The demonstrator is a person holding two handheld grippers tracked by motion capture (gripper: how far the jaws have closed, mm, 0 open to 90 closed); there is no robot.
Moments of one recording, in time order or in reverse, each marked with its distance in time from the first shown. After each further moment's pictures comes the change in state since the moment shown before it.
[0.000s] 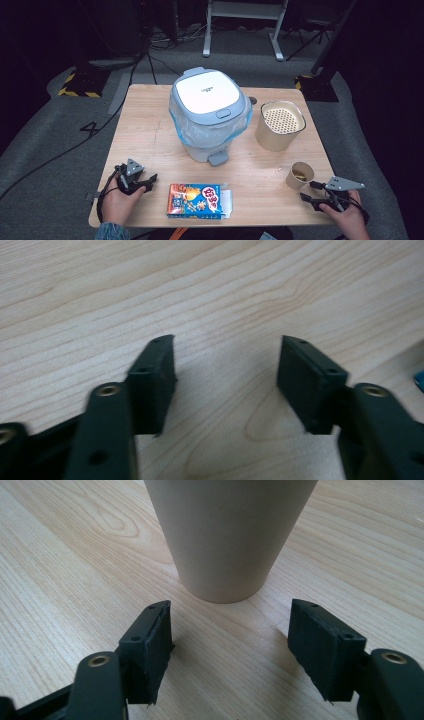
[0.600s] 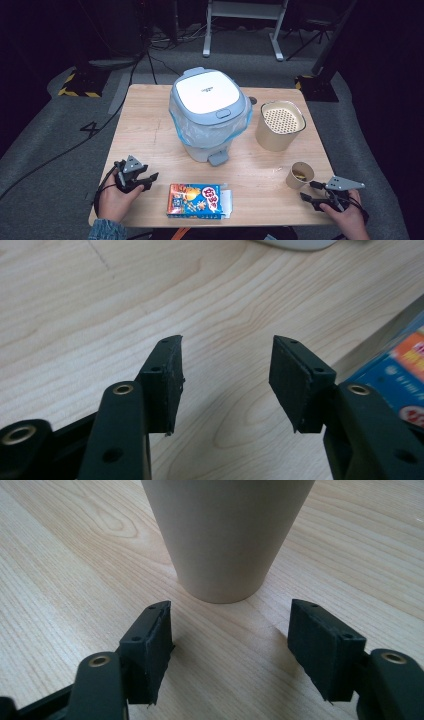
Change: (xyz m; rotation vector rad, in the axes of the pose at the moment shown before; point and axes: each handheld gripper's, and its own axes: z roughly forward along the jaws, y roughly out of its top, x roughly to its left) left arm -0.003 0.021 -0.021 -0.034 -0.107 0.056; right arm -0.001 0.000 0.000 -0.001 0.000 0.000
